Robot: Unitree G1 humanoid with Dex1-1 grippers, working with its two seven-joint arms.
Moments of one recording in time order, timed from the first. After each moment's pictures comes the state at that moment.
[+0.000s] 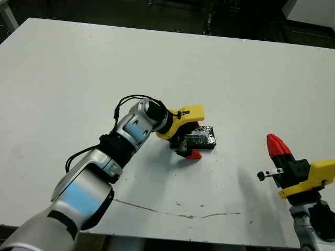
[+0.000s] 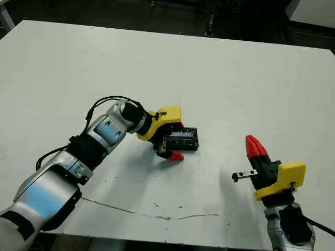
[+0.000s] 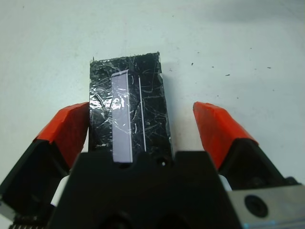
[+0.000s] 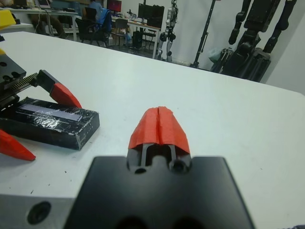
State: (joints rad) left arm -0.90 0.16 -0.49 0.62 0.14 0.24 -1.16; right arm 0.30 -0.28 -0.17 -0.36 0.24 -0.04 0.30
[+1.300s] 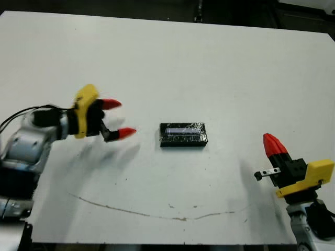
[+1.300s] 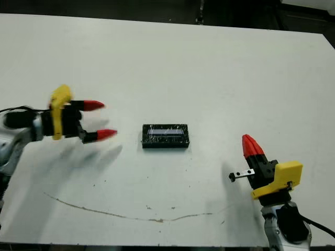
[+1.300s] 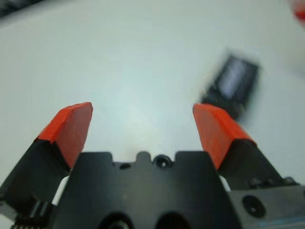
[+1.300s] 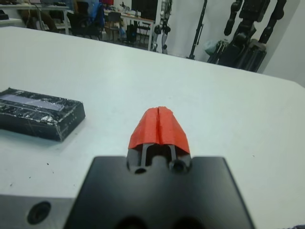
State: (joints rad) left arm -0.30 0.47 0.16 -0.19 -0.34 0.53 -0.70; right arm 0.26 -0.26 -0.12 -0.33 0.22 -0.07 0.29
